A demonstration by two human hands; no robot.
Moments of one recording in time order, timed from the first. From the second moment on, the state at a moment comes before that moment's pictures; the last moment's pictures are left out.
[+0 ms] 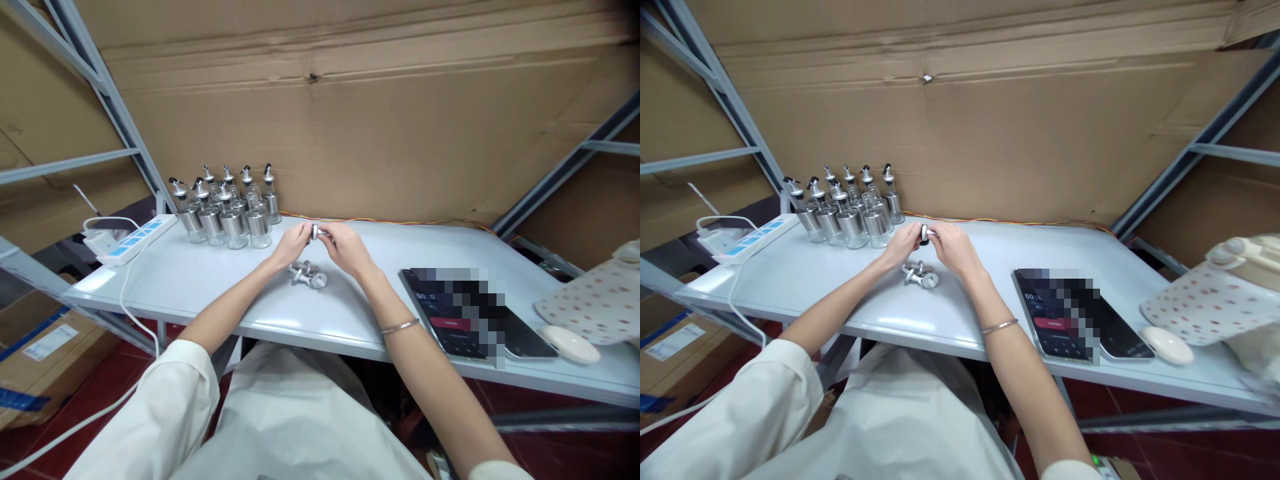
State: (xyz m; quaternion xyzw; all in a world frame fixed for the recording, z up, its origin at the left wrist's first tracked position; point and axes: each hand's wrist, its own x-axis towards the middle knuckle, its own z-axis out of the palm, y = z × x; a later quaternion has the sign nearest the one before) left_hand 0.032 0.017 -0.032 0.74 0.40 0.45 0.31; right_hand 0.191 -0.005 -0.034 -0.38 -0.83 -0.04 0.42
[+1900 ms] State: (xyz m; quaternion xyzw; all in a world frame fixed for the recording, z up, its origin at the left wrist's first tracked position) left_hand 0.035 0.023 -0.032 0.78 0.44 0.43 0.14; right_hand 0.207 -0.013 -0.010 -0.43 -0.77 0.16 0.44
